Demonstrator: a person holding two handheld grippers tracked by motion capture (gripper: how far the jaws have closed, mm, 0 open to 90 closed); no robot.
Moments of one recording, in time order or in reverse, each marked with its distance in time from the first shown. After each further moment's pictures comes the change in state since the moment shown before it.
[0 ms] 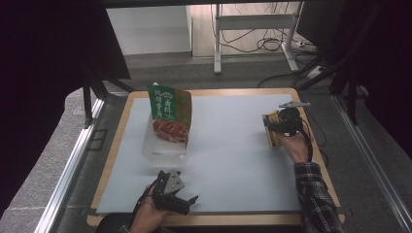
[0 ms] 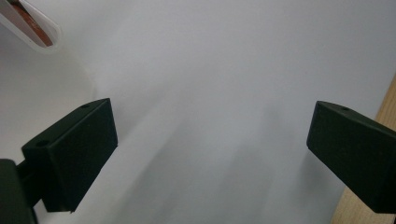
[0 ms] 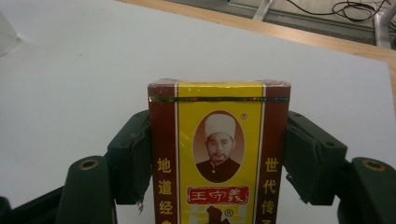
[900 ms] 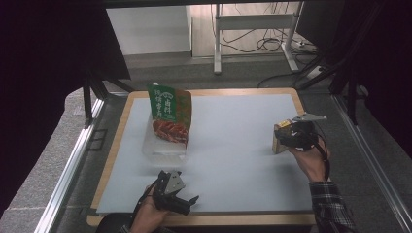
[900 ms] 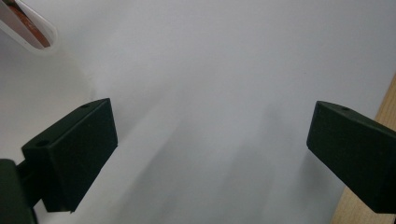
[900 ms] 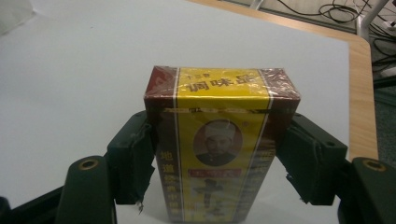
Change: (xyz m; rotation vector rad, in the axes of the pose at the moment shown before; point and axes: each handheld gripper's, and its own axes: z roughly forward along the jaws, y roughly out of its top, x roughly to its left) left arm -0.001 0.001 0.001 0.001 0.001 0.003; right arm 0.004 -0.030 -0.060 0.007 -0.034 -0.033
